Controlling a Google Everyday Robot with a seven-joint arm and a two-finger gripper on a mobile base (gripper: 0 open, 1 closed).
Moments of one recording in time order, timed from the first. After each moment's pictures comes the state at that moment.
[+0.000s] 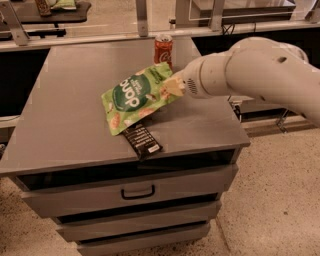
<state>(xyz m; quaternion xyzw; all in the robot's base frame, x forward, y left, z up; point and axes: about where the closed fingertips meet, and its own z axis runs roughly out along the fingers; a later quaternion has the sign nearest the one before) 0.621 -0.047 0.913 -0.33 0.81 0.09 0.48</state>
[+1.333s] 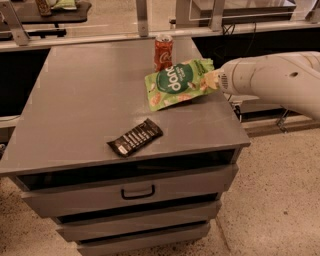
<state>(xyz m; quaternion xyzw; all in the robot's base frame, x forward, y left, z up) 0.679 -0.164 0.891 -0.19 0.84 0.04 0.51</state>
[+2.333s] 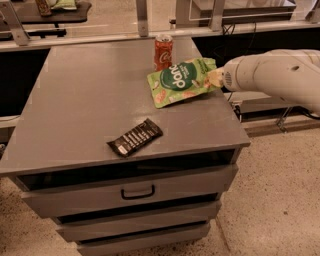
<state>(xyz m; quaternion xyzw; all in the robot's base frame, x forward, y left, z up) 0.701 -0.178 0.884 -0.19 0.84 0.03 0.50</state>
